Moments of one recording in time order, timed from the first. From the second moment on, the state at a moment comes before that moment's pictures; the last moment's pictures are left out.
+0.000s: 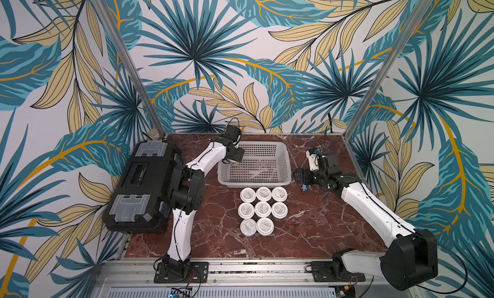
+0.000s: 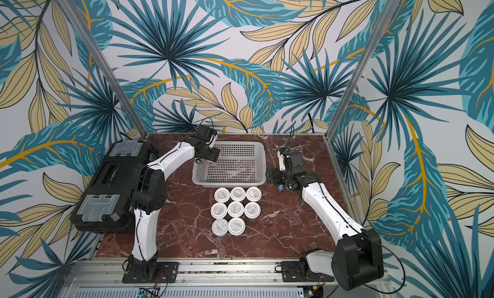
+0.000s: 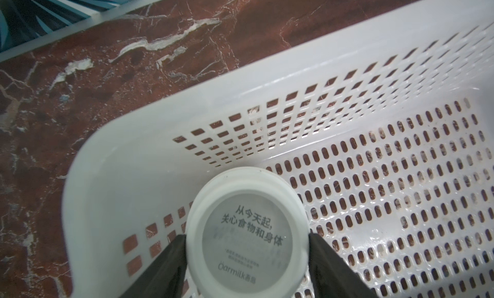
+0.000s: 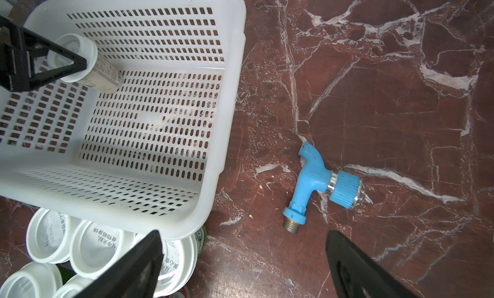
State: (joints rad) left arm -0.35 2.17 1.87 -0.71 -0.07 -0.04; right arm 0.24 1.30 1.01 -0.52 -0.04 0.20
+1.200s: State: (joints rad) left arm -0.45 1.80 1.59 -0.52 -0.13 -0.07; right arm 0.24 1.30 1.01 -0.52 -0.08 0.20
